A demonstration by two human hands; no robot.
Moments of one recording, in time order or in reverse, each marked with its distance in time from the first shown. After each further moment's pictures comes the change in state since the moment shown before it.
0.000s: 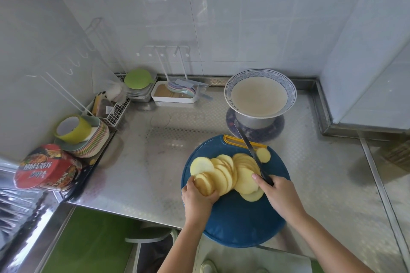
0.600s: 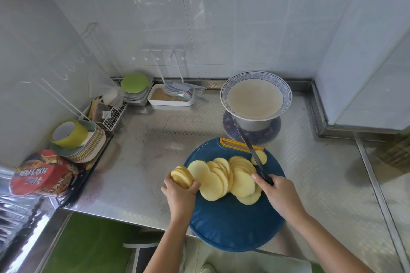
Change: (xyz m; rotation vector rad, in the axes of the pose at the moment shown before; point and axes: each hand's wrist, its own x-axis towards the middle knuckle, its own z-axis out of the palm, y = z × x) left_hand 0.011 0.017 -0.023 -0.182 0.194 0.006; right_hand 0.006 0.002 -0.009 0.015 0.020 -0.005
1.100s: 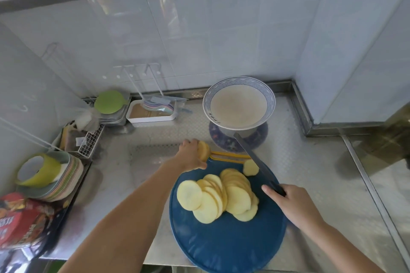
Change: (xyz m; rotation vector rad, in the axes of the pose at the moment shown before) left_hand 0.115 0.110 0.061 0.988 -0.630 0.525; right_hand 0.007 0.019 -0.027 -0.101 0.042 0.116
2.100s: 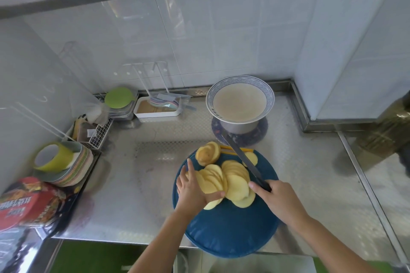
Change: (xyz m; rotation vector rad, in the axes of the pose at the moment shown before) left_hand -0.100 -0.002 0.094 -0.350 0.223 -0.177; right_hand -0.026 -0.017 0.014 0.036 -0.053 -0.099
